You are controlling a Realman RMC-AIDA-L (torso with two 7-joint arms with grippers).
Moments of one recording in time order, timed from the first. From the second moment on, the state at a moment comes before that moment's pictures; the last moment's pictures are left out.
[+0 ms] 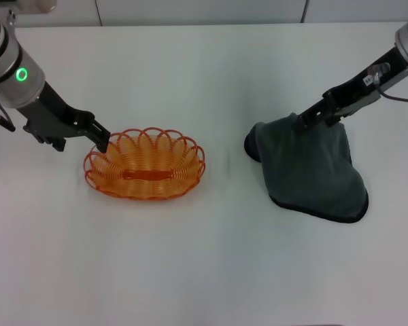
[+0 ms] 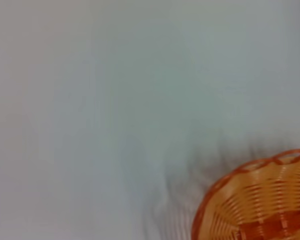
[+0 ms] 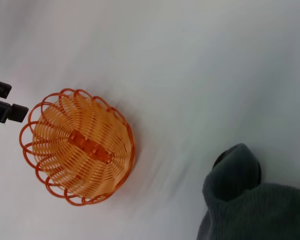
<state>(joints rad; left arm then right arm) -0.89 -1.99 1.16 0.83 2.75 1.42 -2.99 1.03 1.97 -0.65 -0.61 -2.80 -1.58 2.43</state>
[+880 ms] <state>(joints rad) -0.92 -1.99 1.14 0.61 2.74 1.25 -2.98 1.04 1.97 -0.65 -0.61 -2.80 -1.57 2.42</state>
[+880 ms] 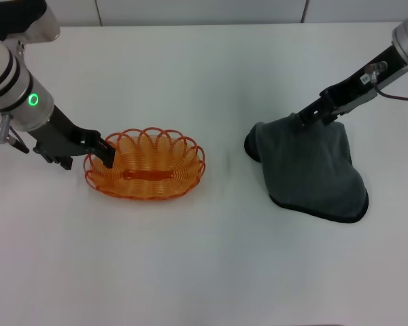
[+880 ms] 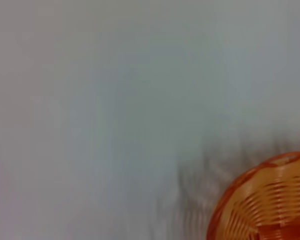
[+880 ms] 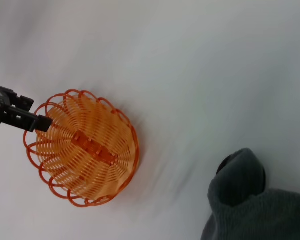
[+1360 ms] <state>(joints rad) -0.93 -2.01 1.14 0.57 2.74 1.20 -2.95 1.04 1.97 -0.64 -0.61 -2.80 -1.57 2.42</state>
